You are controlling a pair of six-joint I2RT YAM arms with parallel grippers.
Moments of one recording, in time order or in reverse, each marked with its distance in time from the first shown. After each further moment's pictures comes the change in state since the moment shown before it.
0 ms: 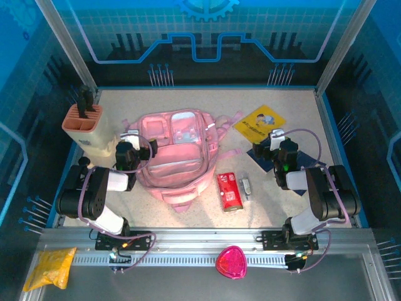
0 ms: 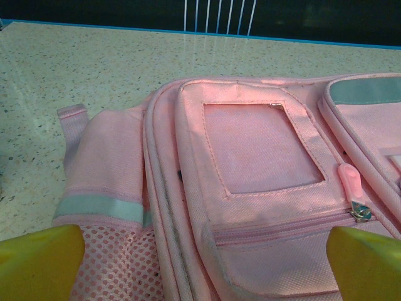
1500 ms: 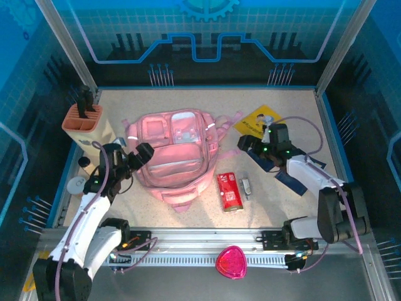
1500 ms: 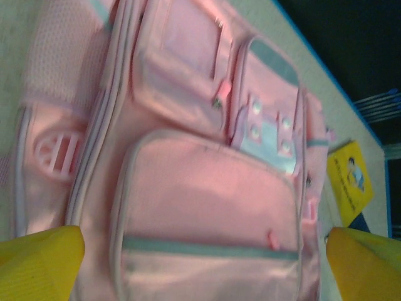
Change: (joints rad) left arm -0.041 -0.782 0.186 -1.260 0.213 -0.709; right arm 0.164 -0.175 0.357 -0.941 -0.264 0.649
